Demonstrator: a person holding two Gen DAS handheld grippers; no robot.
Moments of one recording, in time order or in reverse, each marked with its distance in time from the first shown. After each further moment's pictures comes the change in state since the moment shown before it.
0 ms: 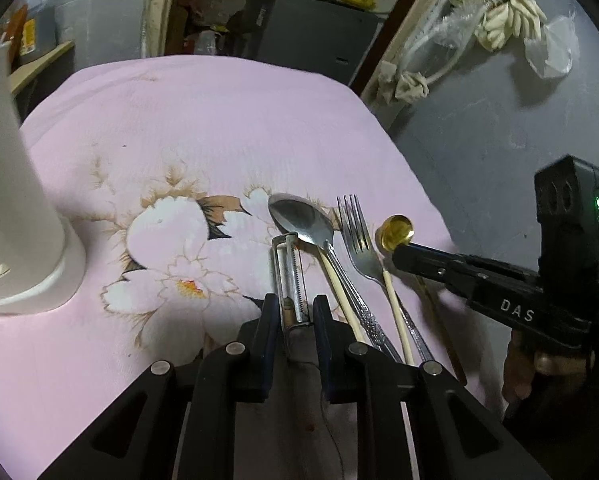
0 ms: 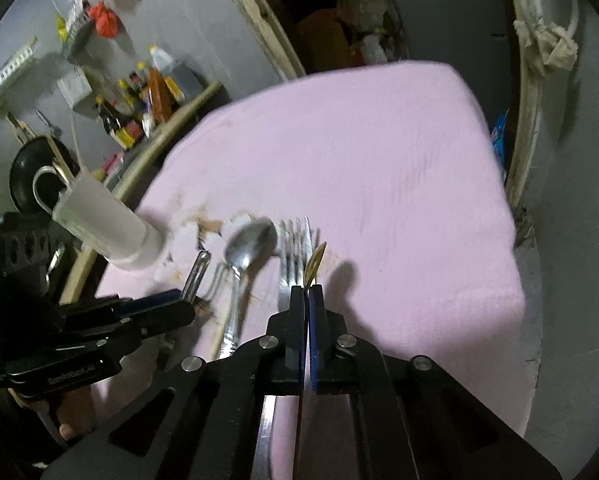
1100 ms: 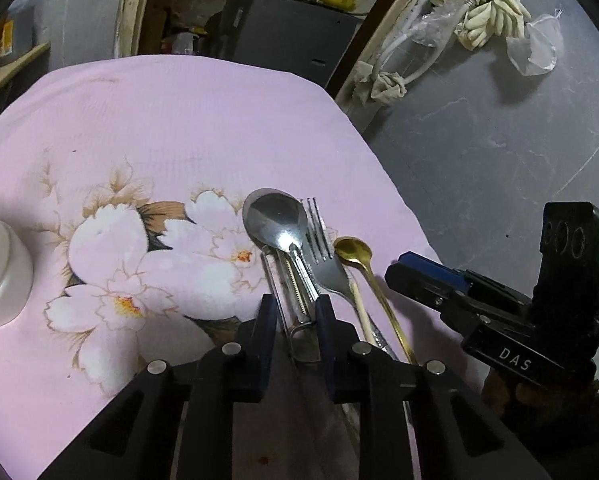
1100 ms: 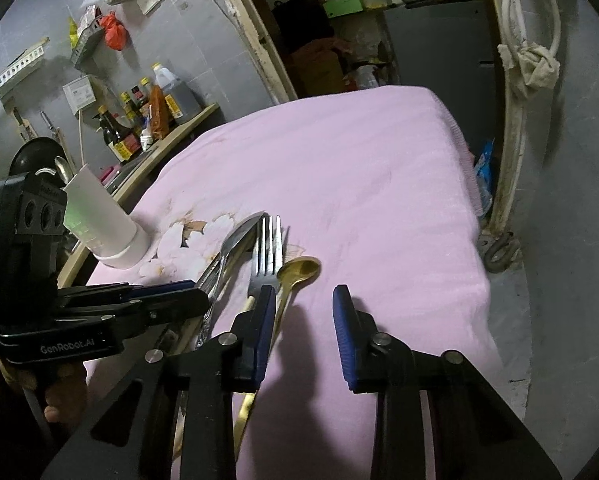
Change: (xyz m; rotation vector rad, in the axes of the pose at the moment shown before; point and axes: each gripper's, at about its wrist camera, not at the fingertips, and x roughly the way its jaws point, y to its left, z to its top) left arm 0.024 -0.017 0.002 0.031 0.002 -0.078; right arm -0.015 -0.022 -0.017 -0.038 -0.080 -0.036
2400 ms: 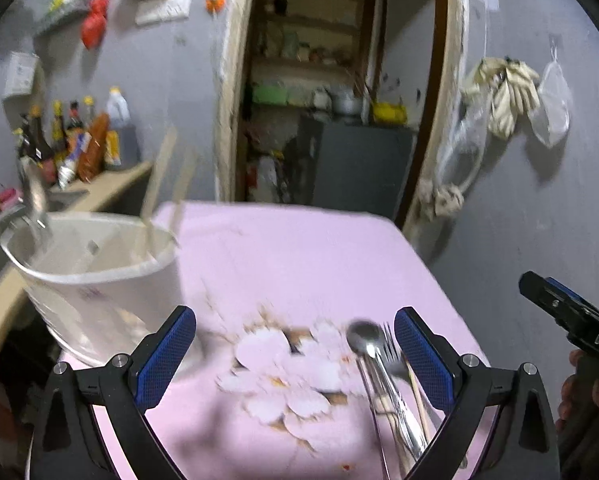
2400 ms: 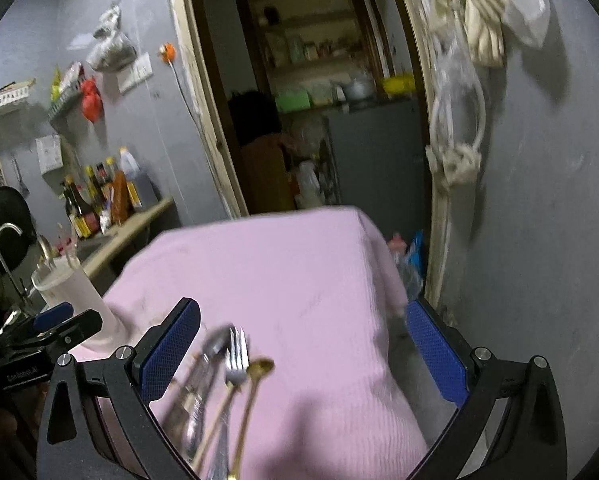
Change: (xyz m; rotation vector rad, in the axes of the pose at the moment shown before) left arm -0.105 -0.007 -0.003 0.028 -0.438 0.321; right arm -0.096 0.008 0.032 0.012 -0.333 -0.245
